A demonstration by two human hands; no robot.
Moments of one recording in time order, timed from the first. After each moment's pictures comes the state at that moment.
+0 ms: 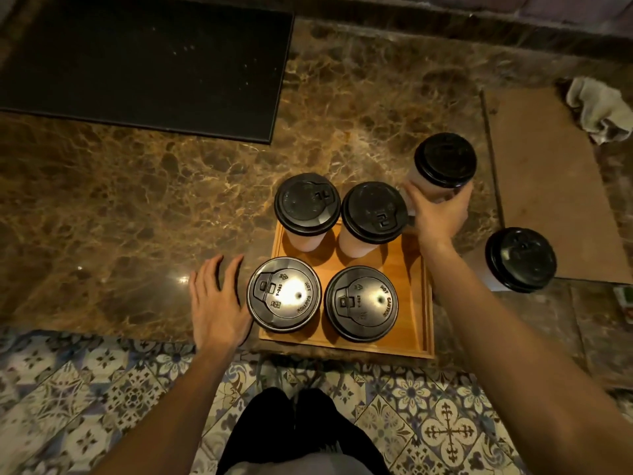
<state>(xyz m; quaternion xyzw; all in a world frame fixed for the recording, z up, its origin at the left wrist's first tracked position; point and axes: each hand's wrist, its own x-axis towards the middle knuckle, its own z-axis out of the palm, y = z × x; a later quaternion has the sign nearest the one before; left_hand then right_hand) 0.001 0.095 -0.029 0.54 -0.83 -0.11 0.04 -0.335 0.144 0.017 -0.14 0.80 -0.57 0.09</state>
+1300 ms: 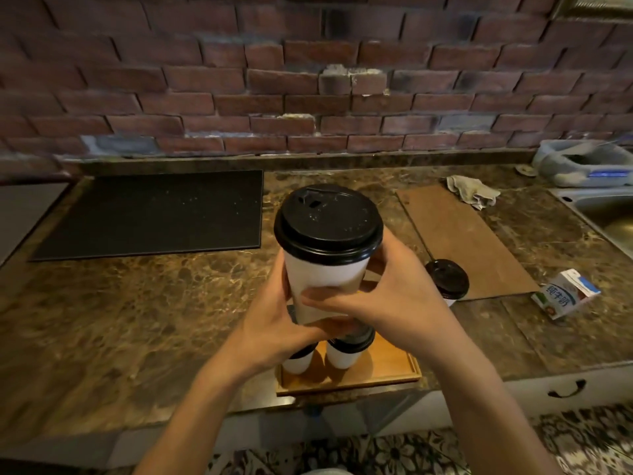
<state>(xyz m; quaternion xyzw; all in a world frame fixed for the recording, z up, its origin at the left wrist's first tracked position) -0.015 0.134 0.214 0.08 -0.76 -0.59 0.24 -0.134 0.255 0.264 -0.46 0.68 -0.53 0.20</state>
